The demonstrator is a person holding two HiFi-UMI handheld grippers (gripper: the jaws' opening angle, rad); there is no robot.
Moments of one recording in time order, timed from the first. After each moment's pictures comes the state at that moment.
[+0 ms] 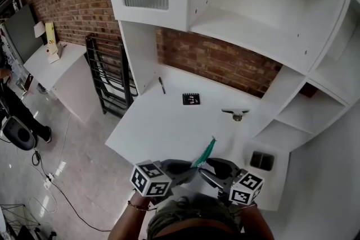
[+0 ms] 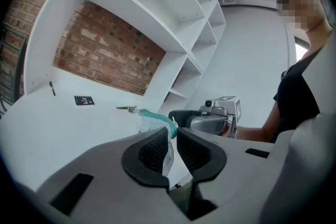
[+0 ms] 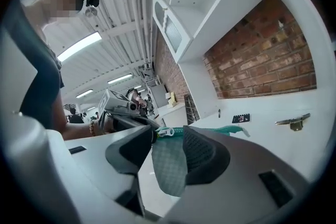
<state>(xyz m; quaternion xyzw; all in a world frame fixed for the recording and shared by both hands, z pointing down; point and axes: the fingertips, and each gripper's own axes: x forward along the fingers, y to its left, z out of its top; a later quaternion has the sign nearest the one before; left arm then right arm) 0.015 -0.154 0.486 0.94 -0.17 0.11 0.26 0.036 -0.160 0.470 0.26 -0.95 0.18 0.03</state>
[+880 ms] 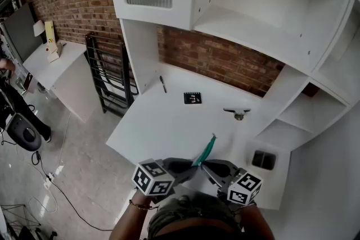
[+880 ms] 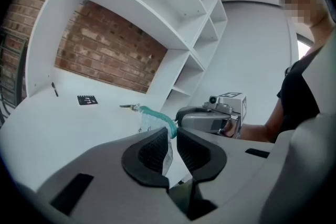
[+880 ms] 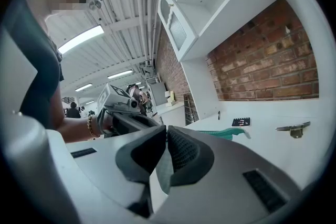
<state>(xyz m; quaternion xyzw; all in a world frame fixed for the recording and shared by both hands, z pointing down) 0.009 -0.161 0.492 0.94 -0.18 0.13 0.26 0.022 -0.165 0.471 0.26 -0.95 0.15 0.05</state>
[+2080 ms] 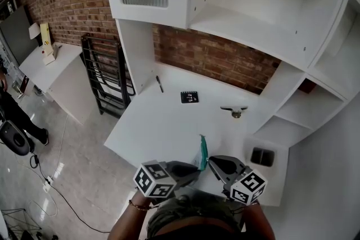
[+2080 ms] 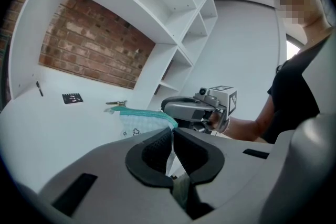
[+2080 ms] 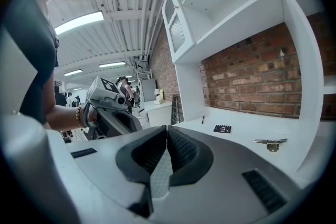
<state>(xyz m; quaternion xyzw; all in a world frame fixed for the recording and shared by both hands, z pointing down) 0.023 -0.136 0.489 0.95 -0.11 0.15 0.25 0.048 -0.172 0.467 0.33 -0.93 0.10 0.09</state>
